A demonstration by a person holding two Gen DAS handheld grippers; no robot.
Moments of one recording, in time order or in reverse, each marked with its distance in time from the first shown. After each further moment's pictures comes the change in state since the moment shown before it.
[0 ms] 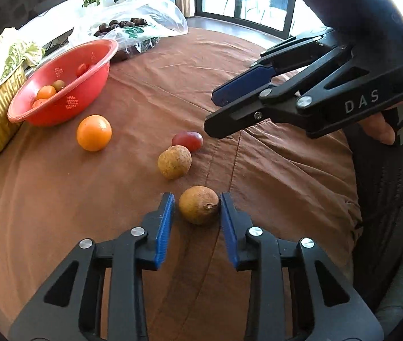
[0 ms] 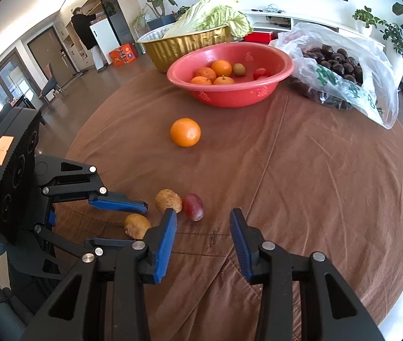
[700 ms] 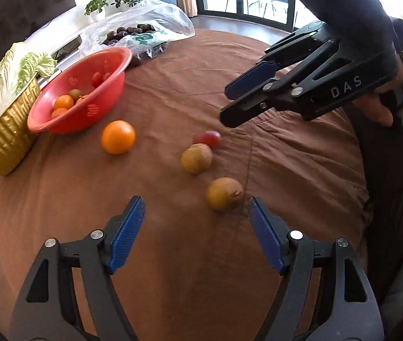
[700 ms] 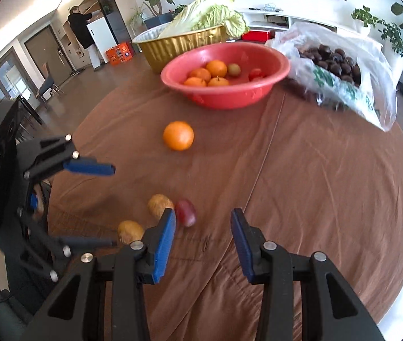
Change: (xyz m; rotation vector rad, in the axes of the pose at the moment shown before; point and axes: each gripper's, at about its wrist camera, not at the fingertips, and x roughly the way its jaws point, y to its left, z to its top) left arm -0.011 -0.003 0.002 0.056 0.008 0.083; right arm 0.000 -0.006 0.006 0.010 0.005 -0.022
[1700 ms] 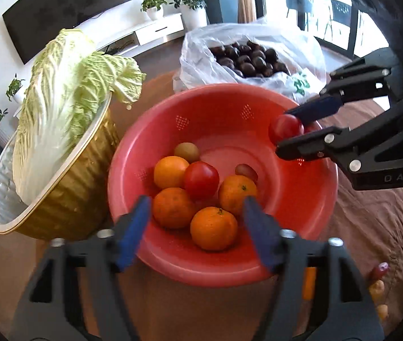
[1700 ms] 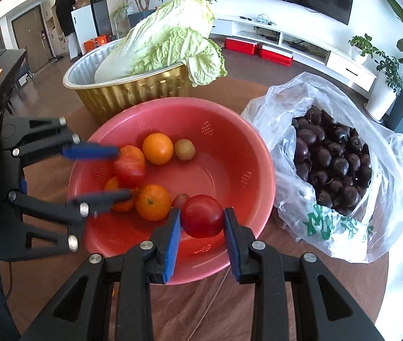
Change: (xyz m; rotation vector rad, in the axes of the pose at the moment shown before) left arm 0.065 0.189 0.109 -0.163 -0.037 0.199; right arm 0.072 -0.040 0.159 -0.097 0.009 -0.181
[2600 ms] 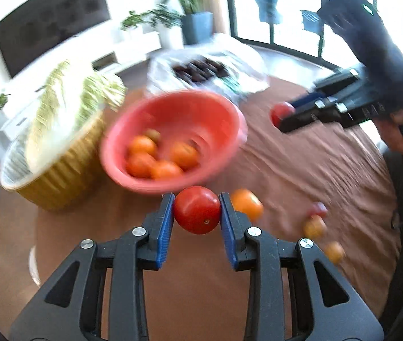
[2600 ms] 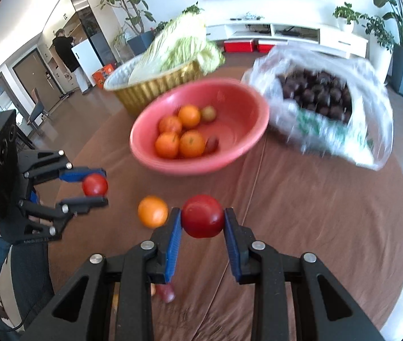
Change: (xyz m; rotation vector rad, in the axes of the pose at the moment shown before) left arm -0.096 -0.028 -0.056 0.048 -0.101 -0.090; right arm -0.076 0.000 -0.075 0.184 -0.084 0.152
